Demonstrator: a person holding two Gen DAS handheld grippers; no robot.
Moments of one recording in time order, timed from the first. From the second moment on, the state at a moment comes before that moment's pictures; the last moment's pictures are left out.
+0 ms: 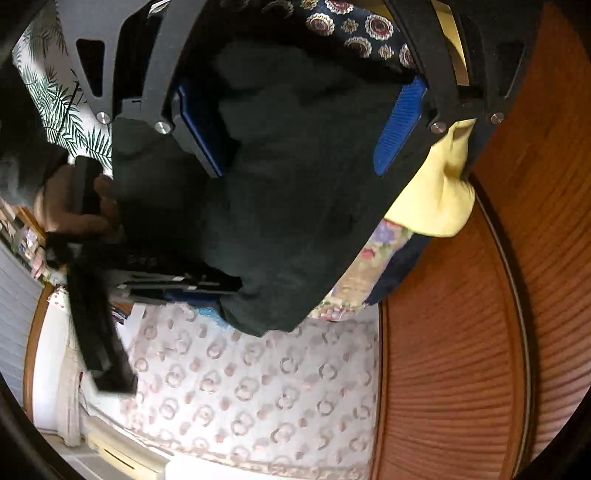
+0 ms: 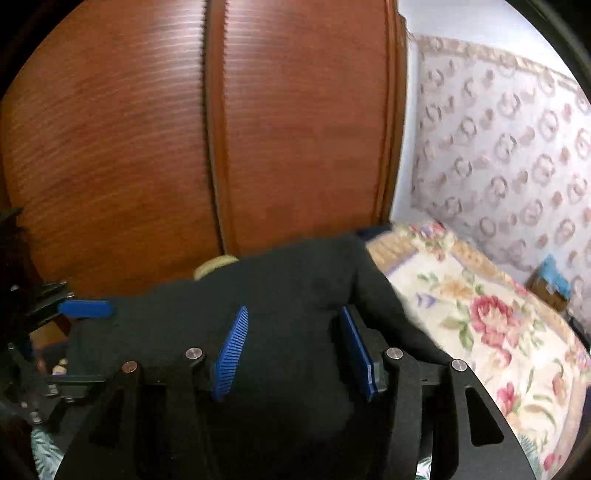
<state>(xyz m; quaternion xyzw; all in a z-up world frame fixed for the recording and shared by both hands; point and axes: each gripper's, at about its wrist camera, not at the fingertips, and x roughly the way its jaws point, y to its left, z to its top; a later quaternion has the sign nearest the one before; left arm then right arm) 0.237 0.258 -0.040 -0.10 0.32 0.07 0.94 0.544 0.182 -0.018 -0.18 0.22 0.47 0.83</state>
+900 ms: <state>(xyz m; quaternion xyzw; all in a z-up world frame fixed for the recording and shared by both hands) 0.198 0.237 -0.027 -0.10 0.31 0.08 0.94 0.477 0.132 -0.019 -0.12 0.18 0.47 0.85</state>
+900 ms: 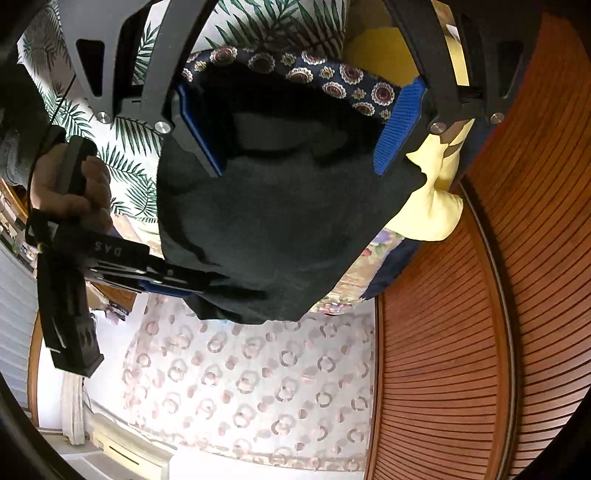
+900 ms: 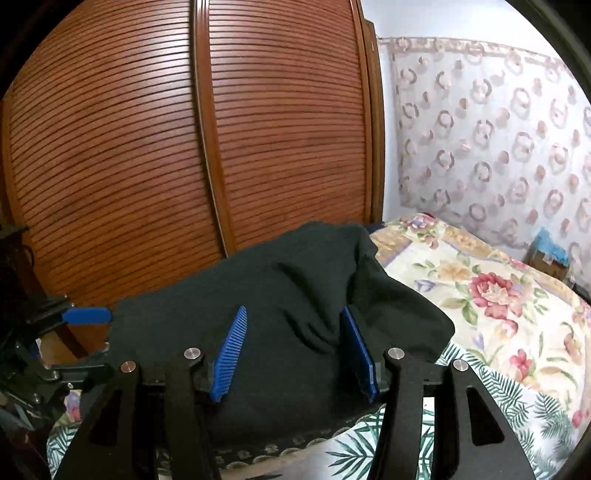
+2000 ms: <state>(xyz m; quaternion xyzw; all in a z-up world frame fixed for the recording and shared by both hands) 0.155 0.222 -0.009 -0.07 0.27 0.09 0.96 0.517 0.137 -0.009 -0.10 0.22 0.43 0.87</state>
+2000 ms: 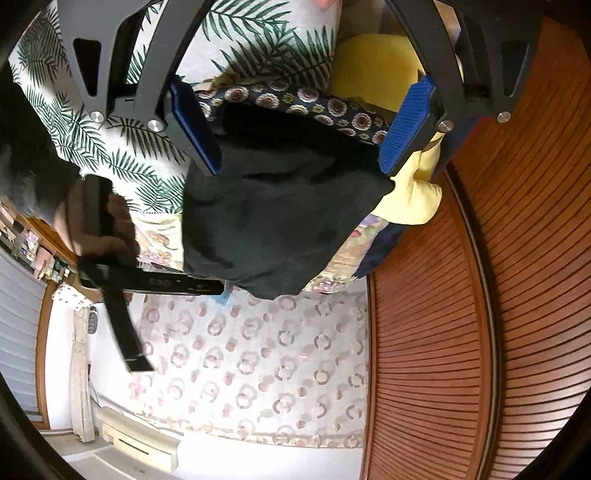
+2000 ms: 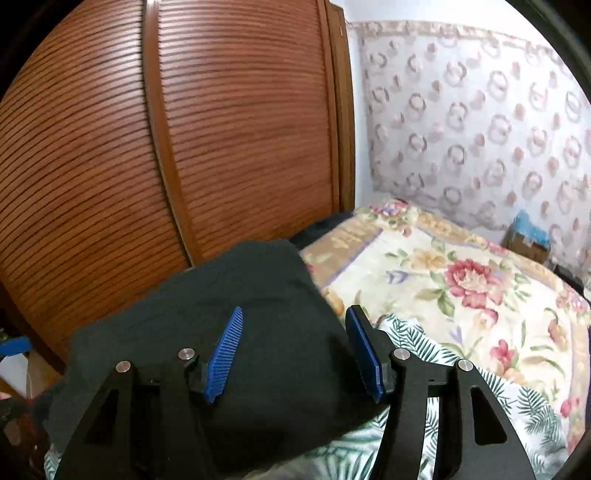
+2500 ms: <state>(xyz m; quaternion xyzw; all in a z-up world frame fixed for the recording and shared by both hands) 0.116 0.162 0.013 -0.04 0.25 0.07 0.96 0.341 0.031 0.005 -0.09 0.18 0.41 0.89</state>
